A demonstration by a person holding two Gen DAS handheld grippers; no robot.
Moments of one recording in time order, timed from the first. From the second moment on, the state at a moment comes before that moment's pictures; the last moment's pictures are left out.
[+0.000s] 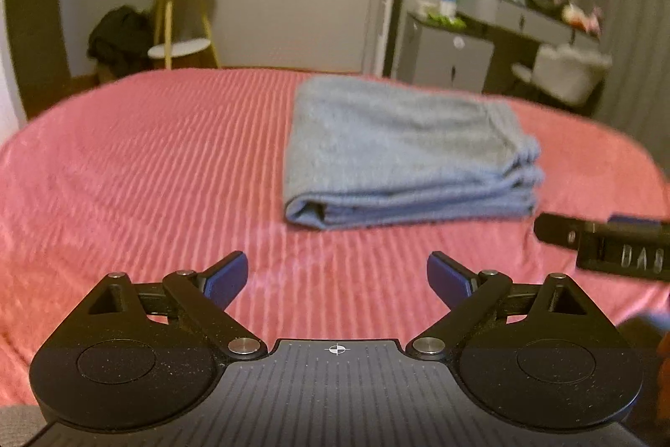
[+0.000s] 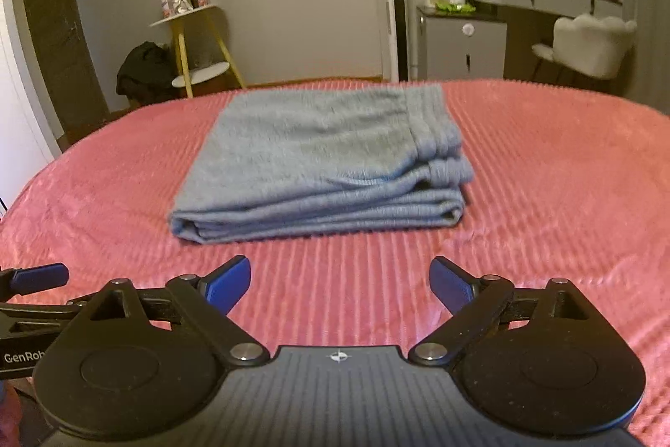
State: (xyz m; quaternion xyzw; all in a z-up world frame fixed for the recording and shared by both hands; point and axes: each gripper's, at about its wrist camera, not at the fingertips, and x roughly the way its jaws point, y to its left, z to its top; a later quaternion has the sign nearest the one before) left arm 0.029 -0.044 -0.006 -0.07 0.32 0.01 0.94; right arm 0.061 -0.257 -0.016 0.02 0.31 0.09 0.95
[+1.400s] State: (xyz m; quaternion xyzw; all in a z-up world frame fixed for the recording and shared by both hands) left arm 0.092 -0.039 -0.068 -0.05 0.35 0.00 0.93; right arm 0.112 -0.239 -0.068 -0.01 0.29 0.06 0.96
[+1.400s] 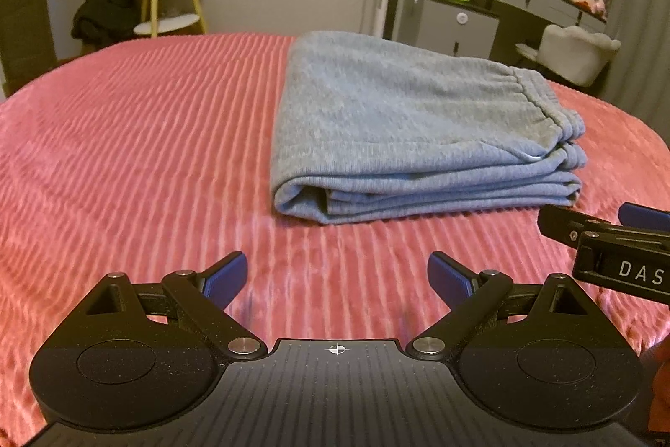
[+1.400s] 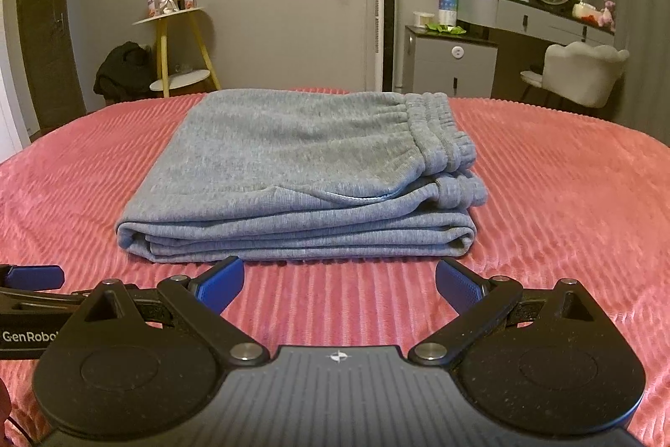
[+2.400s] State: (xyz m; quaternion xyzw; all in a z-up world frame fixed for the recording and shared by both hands) left arm 0.091 -0.038 -0.069 -0.06 0.36 0.00 0.93; right arm 0.112 -0.244 -0.068 0.01 0.29 0.05 0.96
